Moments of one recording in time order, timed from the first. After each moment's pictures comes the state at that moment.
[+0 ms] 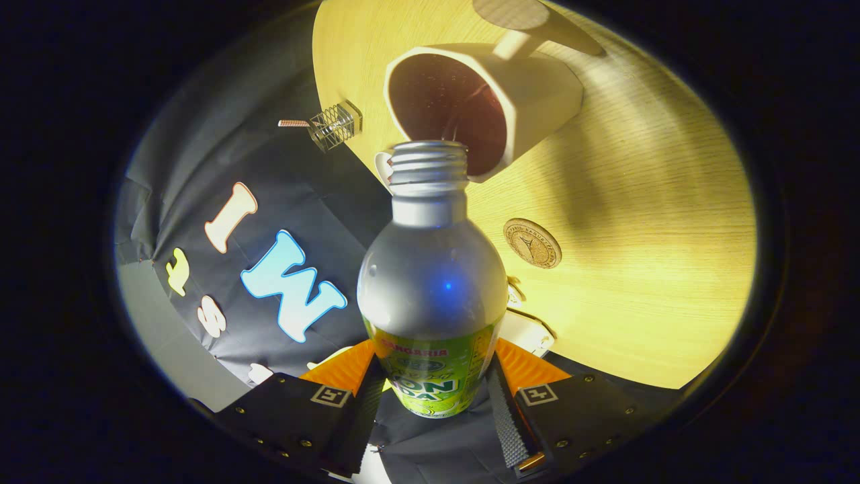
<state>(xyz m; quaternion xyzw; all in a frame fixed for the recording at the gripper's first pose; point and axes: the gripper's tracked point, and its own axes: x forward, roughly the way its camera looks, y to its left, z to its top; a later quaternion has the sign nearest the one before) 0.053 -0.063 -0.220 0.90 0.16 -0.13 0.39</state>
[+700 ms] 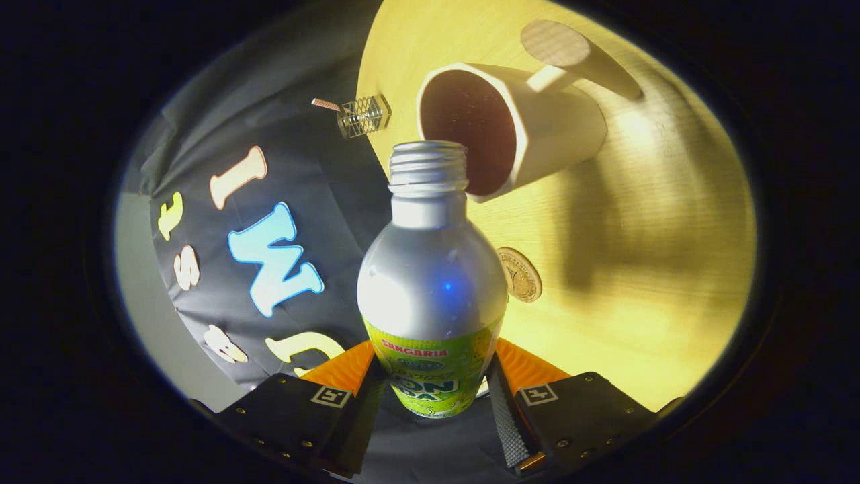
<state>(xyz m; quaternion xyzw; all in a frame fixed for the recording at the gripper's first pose) 0.037 -0.049 -0.250 0.82 0.19 -0.15 0.51</state>
